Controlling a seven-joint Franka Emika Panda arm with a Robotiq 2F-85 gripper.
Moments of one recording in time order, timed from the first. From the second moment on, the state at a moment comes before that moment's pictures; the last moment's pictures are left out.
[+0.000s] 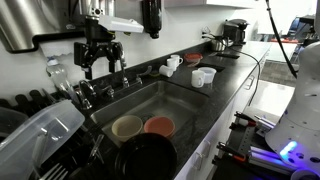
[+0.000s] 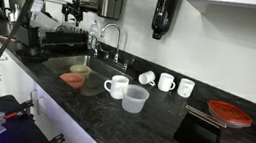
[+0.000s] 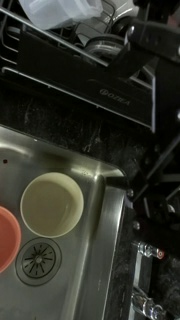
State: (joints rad) arm 0.34 0.31 0.30 -1.62 0.01 2.10 0.31
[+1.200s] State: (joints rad) arm 0.49 0.68 0.30 -1.13 0.03 1.95 0.23
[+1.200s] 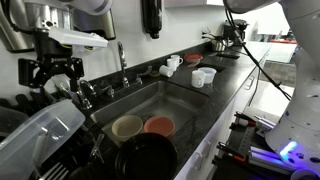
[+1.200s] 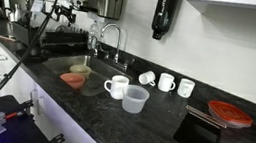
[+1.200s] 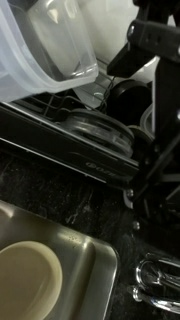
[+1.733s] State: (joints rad) arm 0.50 0.76 0.29 -1.05 0.03 1.87 0.23
